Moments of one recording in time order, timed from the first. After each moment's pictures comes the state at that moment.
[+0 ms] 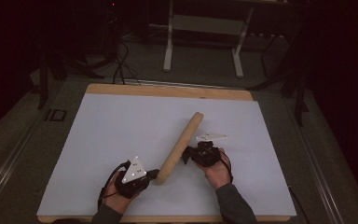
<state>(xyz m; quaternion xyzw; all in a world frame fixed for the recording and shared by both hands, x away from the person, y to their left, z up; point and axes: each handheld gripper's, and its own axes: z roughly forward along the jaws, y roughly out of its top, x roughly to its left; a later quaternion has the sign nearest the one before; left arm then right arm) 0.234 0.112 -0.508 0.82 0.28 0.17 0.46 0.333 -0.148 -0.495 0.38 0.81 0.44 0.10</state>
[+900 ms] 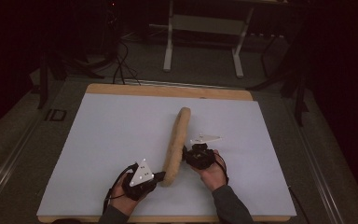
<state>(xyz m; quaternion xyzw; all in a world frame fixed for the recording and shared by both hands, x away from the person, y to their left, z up) 0.231 0.093 -0.511 0.82 0.27 0.17 0.47 0.328 -0.134 -0.502 0.37 0.82 0.43 0.08</state>
